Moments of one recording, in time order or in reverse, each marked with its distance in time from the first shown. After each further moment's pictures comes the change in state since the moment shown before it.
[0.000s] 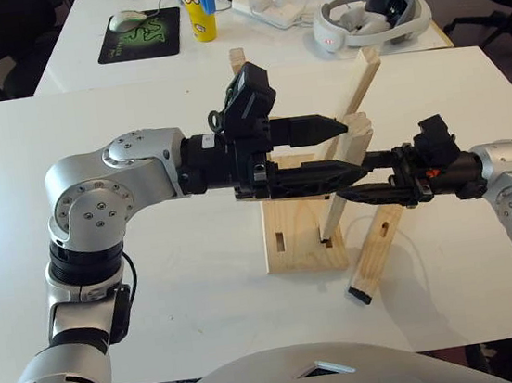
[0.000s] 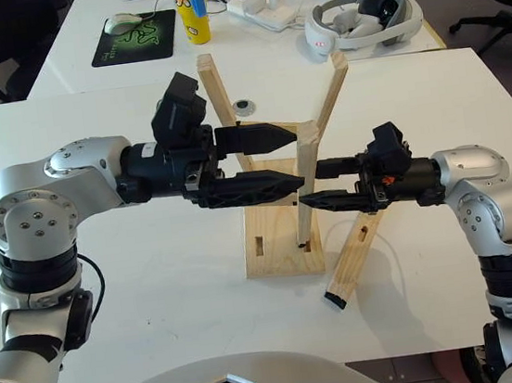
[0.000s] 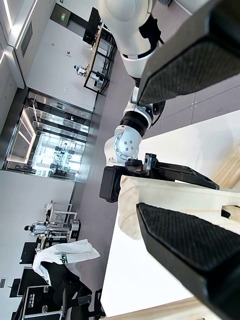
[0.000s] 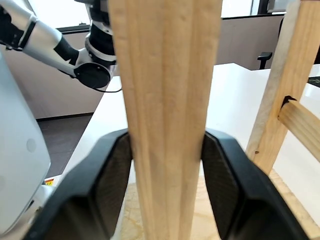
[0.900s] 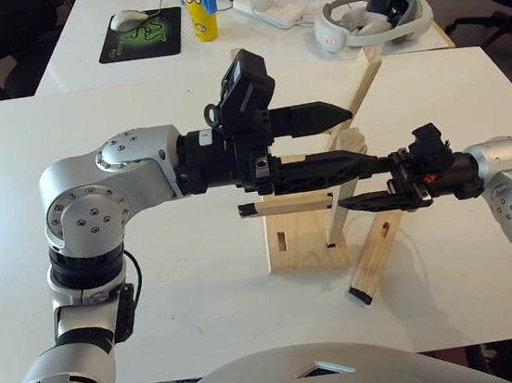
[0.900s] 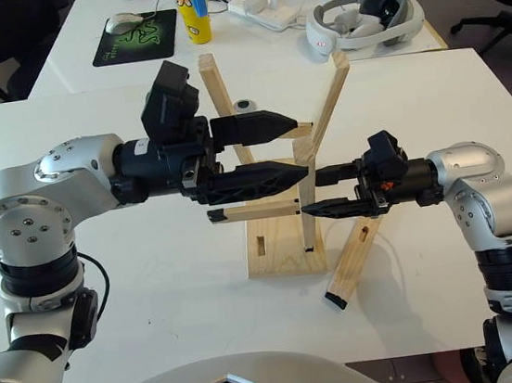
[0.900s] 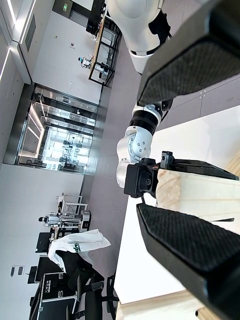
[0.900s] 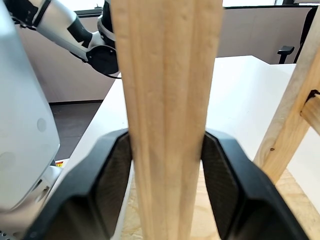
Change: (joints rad) left arm 0.007 -0.023 0.036 -0.045 -0.012 0.005 0.058; right arm -0.024 -0.002 0.038 0.082 -0.061 -0.093 0.079
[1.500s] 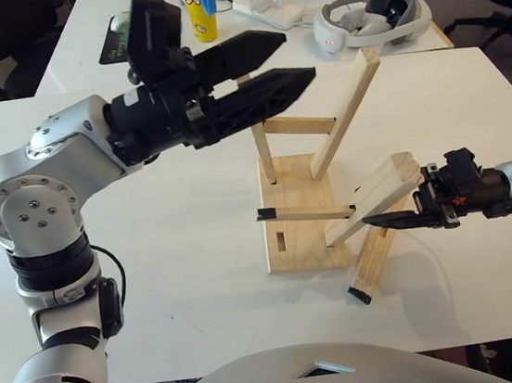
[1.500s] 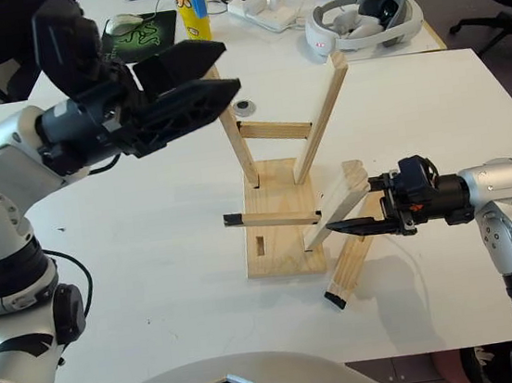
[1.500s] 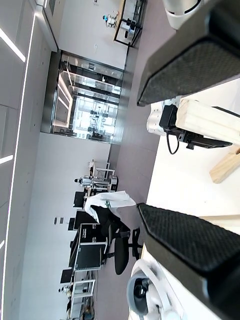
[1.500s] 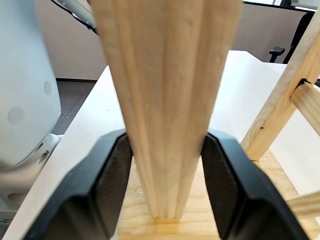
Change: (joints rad) left arm -0.006 0.087 0.242 0.059 -0.040 -0.047 0.060; right arm 0.184 -0.081 -0.063 0.023 -0.011 -0.247 0.048
